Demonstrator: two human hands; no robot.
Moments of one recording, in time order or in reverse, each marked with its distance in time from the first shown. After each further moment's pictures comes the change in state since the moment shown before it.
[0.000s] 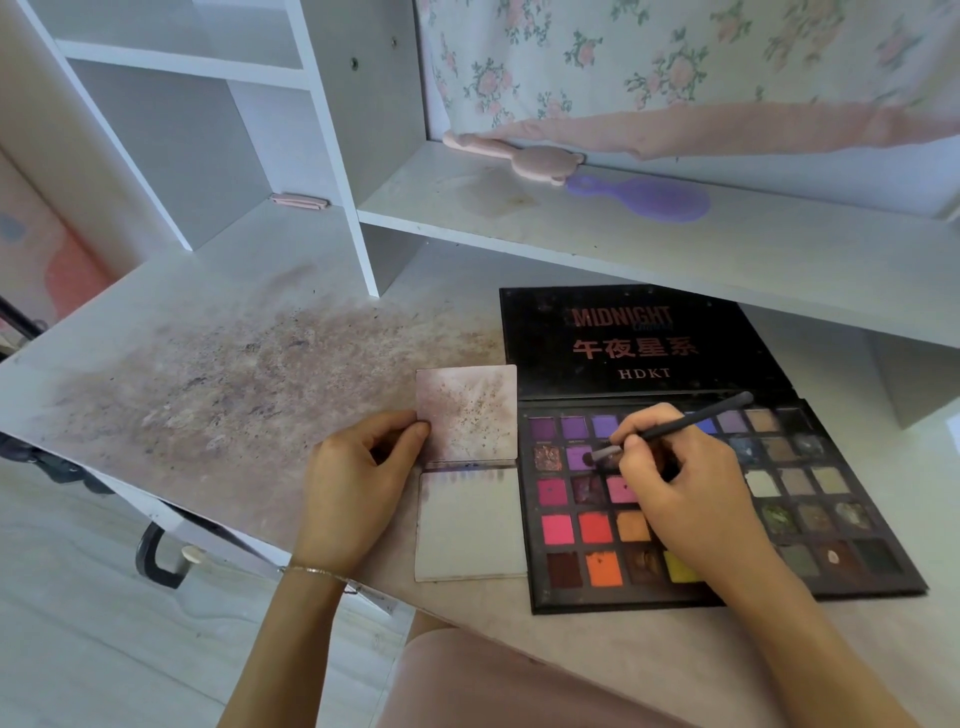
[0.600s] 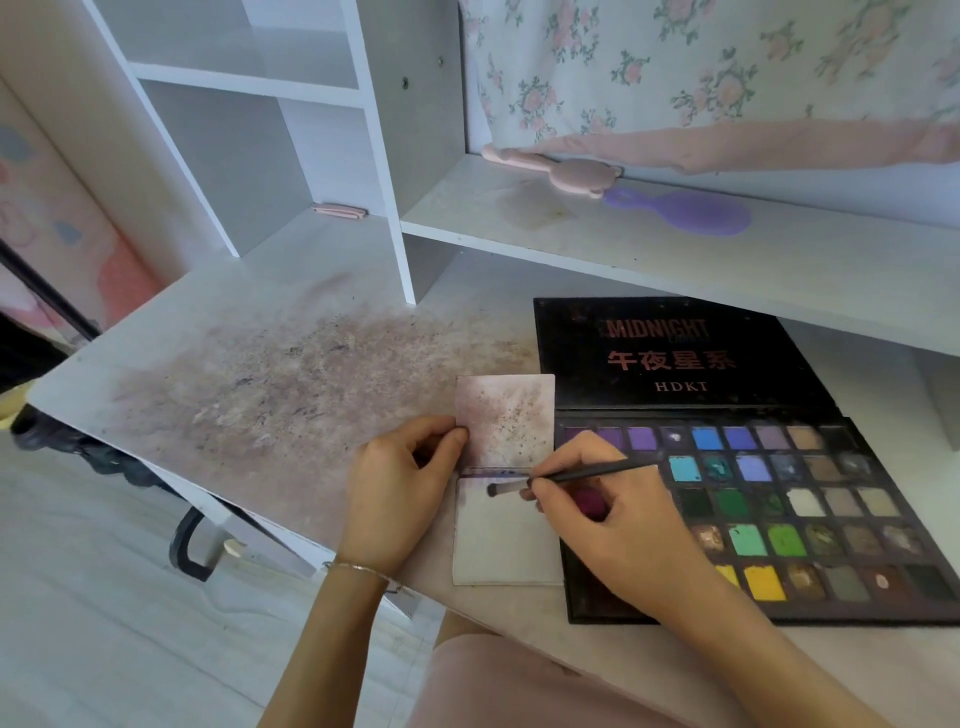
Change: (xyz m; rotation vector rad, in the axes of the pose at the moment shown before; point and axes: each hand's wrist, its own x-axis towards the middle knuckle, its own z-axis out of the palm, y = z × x) left_hand 0.001 -0.002 0.001 -0.013 0.005 -0.034; right_hand -0.004 -0.040 0.040 0.238 -0.290 -0.084
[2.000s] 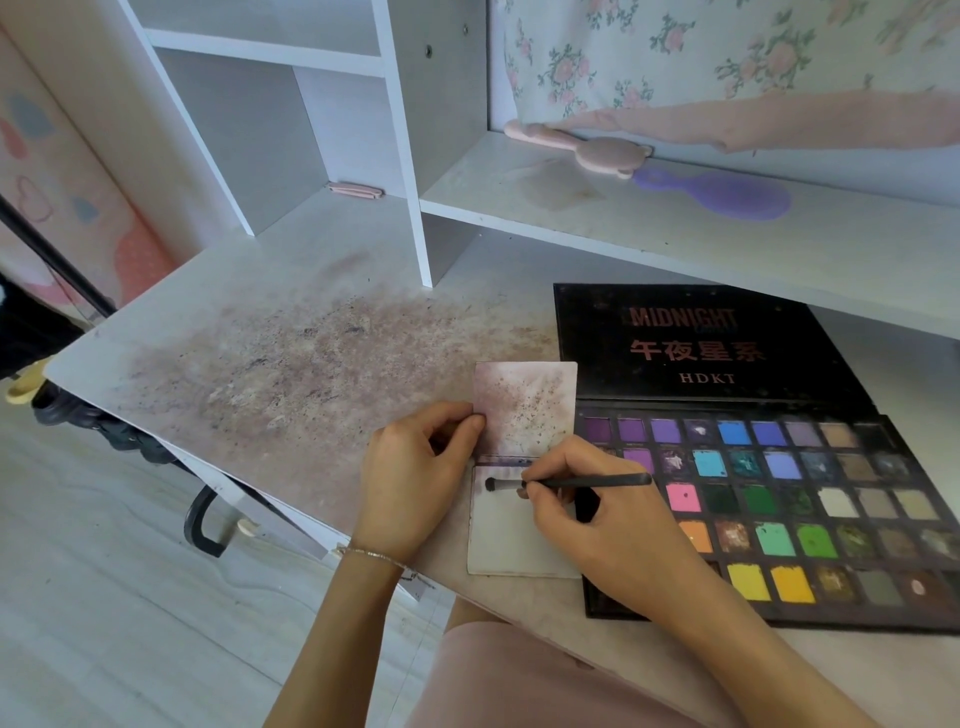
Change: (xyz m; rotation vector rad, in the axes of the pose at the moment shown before) left_hand -0.001 0.002 0.000 0.016 0.008 0.024; right_hand 0.005 0.002 0.016 -0.051 -0.073 0.020
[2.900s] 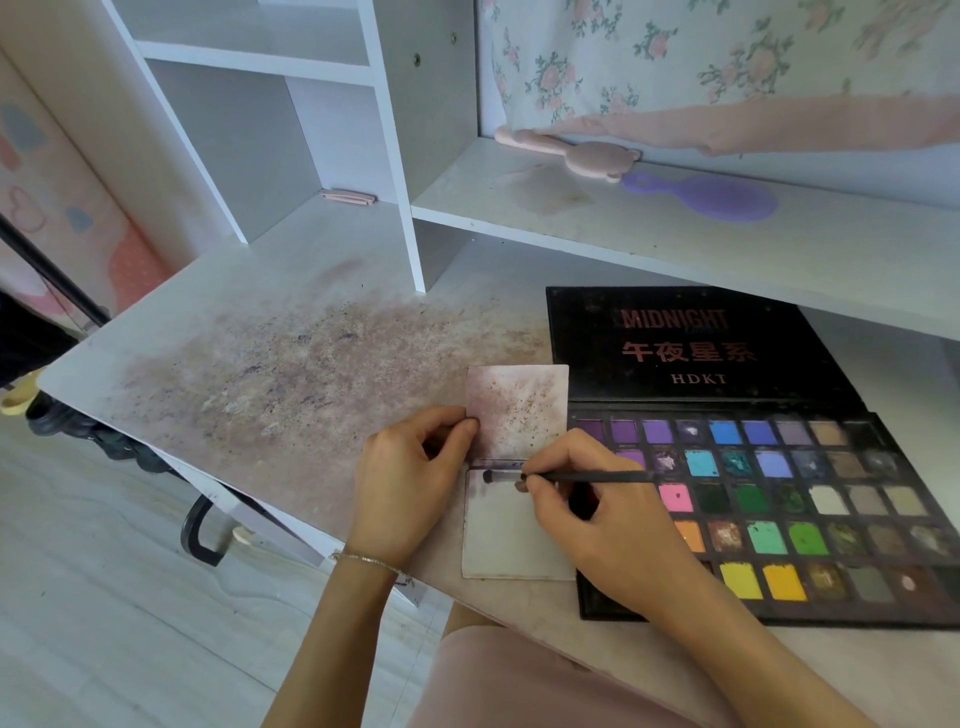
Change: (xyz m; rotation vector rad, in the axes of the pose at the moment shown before) left_hand -0.001 0.001 0.000 -0.001 0.000 -0.015; right_hand -0.001 0.002 -0.001 0.032 0.055 -0.023
